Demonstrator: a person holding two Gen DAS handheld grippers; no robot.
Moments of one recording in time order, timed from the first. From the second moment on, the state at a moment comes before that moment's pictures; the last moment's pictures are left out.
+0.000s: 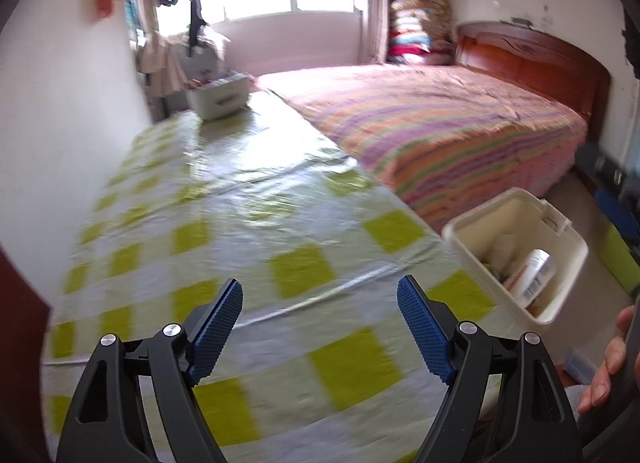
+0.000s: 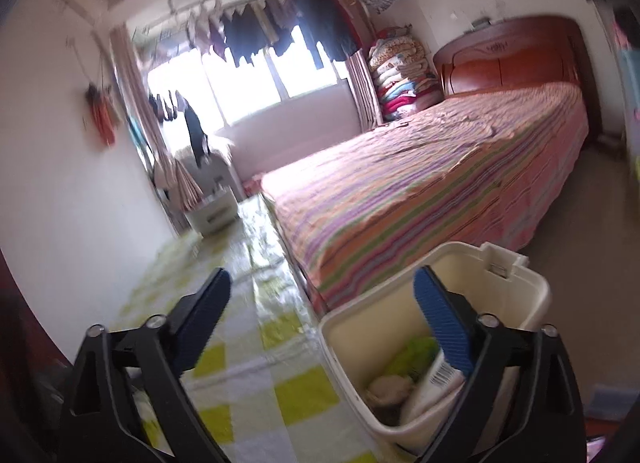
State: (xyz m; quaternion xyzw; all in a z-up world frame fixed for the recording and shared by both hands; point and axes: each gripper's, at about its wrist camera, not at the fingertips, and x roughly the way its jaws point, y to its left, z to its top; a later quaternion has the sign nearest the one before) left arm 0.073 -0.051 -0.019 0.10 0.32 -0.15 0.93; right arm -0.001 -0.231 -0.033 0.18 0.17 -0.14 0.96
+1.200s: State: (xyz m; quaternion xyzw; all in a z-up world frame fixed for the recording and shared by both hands) left arm 0.017 0.002 0.003 0.09 0.30 -0.14 0.94; right arm -0.001 -0.148 -0.022 0.03 0.28 -0.17 0.94
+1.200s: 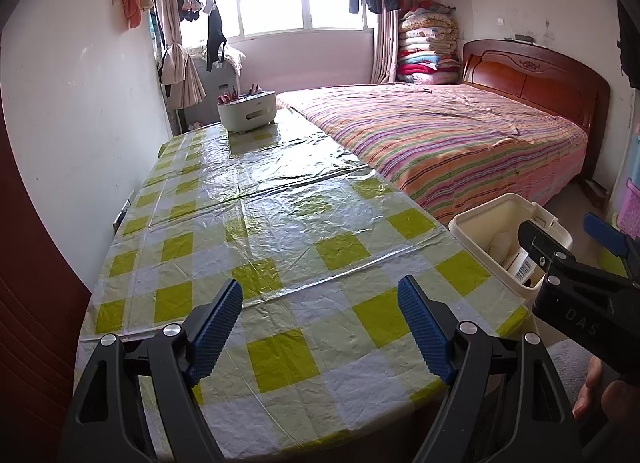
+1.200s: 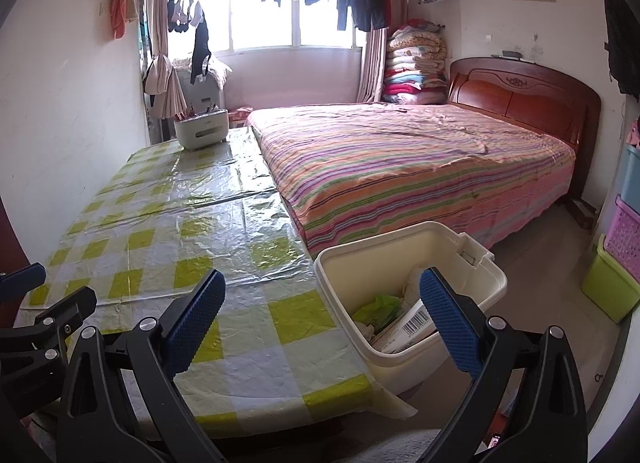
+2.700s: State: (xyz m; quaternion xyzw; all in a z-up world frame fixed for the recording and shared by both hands) left arm 0.048 -0.020 -0.017 0.10 0.35 -0.15 0.92; right arm 0.027 -0.173 -0.049 0.06 0.31 -0.15 0.94
